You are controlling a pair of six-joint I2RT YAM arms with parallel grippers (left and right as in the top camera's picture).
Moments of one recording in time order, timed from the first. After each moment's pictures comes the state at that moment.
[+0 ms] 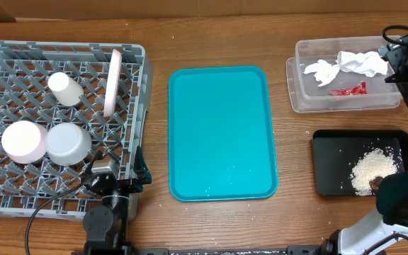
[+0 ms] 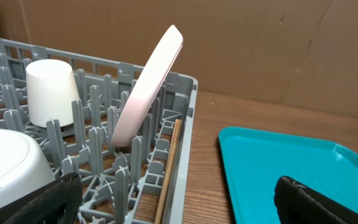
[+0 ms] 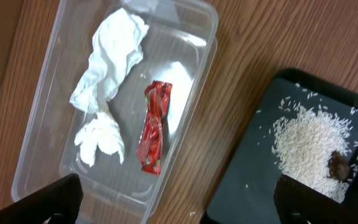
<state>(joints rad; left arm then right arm) -0.03 0.01 0.01 -0.07 -0.07 -0.19 -0.27 1.85 1.99 -1.36 0.19 0.90</state>
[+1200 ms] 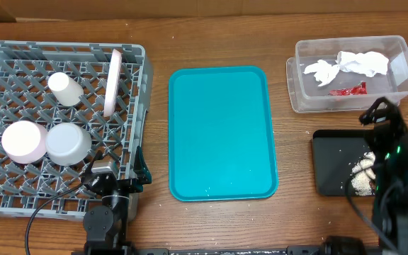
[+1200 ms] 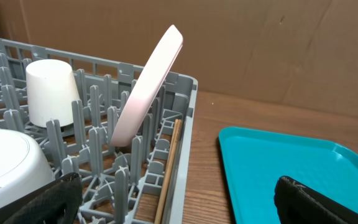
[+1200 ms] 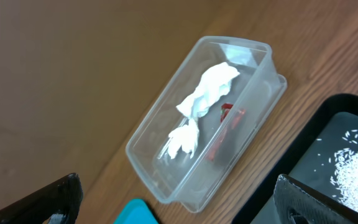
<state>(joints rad) -0.03 0.01 0.01 -0.07 -0.07 -0.19 -0.09 0.68 0.83 -0.59 0.24 0.85</state>
